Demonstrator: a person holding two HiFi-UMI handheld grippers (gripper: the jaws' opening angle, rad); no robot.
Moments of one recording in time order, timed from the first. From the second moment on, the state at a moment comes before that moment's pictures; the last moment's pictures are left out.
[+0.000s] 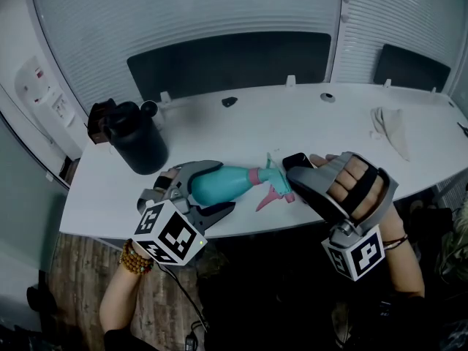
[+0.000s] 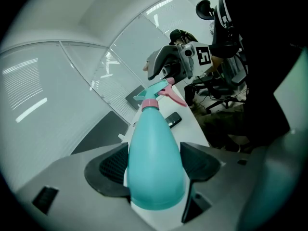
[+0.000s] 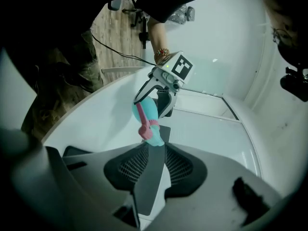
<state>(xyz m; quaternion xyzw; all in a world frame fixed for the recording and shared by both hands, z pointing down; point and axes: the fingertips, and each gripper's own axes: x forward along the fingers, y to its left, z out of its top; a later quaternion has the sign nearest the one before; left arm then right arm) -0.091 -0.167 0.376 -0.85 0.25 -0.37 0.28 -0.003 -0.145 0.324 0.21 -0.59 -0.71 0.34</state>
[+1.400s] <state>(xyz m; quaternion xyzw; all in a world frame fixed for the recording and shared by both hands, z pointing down) -0.121 -0.172 0.286 -0.46 0.43 -0.37 0.68 -0.011 -0.132 0.299 0.13 0.79 -0.55 0.23</state>
